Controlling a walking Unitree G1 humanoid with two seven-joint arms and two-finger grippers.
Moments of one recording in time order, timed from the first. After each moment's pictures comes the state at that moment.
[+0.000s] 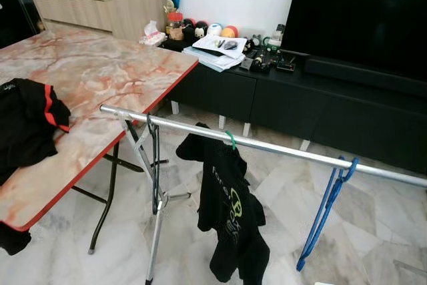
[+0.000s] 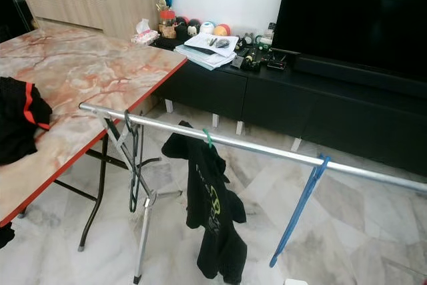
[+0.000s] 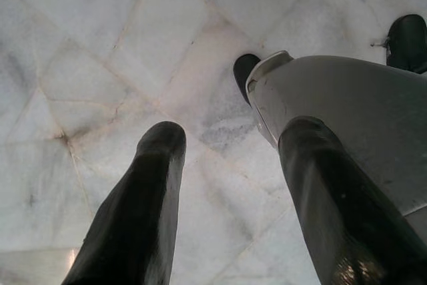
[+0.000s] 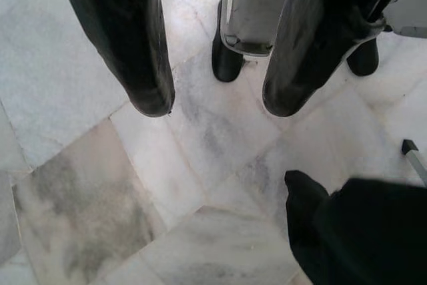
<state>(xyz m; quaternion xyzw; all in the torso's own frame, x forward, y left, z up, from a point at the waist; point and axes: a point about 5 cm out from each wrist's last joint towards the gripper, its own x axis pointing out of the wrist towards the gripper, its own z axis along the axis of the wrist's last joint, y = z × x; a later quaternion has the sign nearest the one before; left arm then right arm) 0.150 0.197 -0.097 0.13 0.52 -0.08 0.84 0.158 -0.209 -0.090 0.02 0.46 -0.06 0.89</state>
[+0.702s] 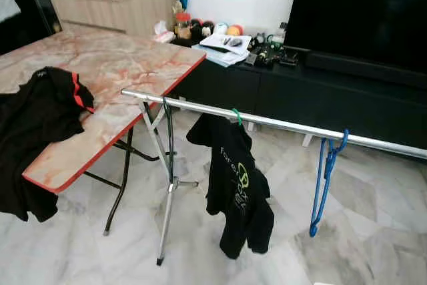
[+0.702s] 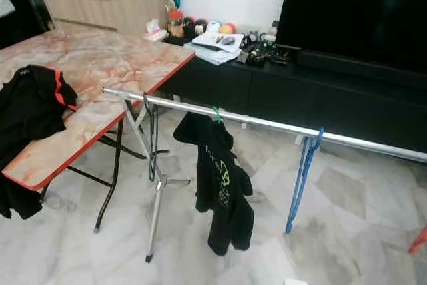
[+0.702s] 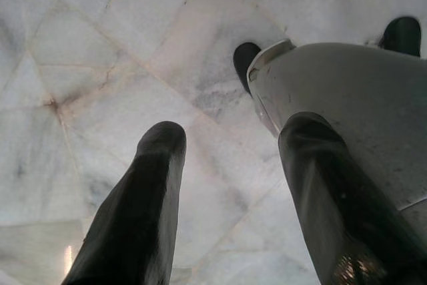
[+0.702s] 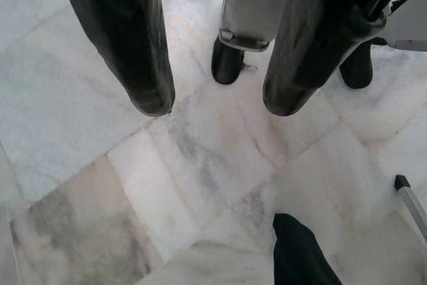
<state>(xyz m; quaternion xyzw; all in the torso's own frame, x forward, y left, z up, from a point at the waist) 0.151 0.195 -0.097 0.13 0.52 -0.09 0.84 0.159 -0.209 -0.090 0.02 0.46 -0.06 0.89</state>
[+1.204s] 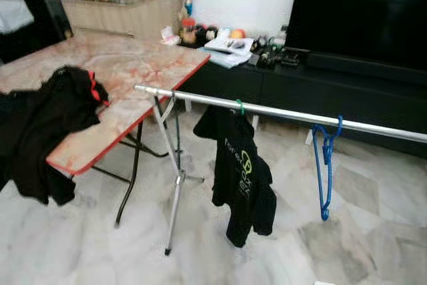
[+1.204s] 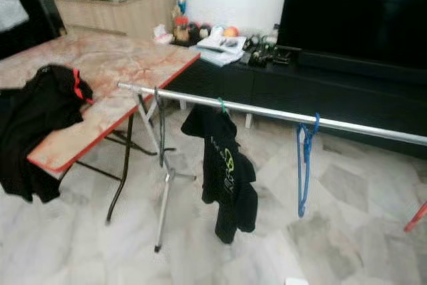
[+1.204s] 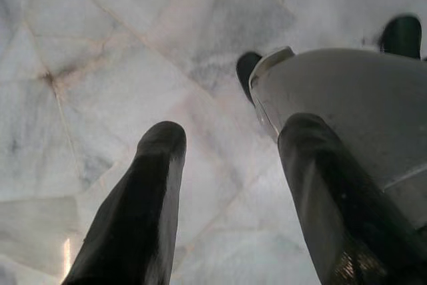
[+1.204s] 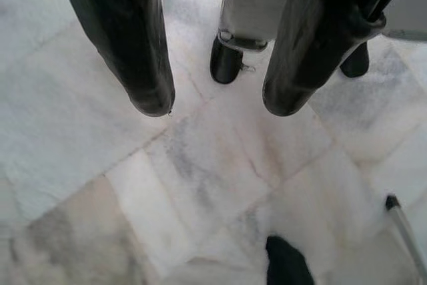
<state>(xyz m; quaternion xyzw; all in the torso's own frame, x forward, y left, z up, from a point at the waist) 0.147 0.195 -0.098 0.13 0.53 -0.09 0.84 0.157 -0.208 -0.091 0.02 0.46 -0.06 0.88</state>
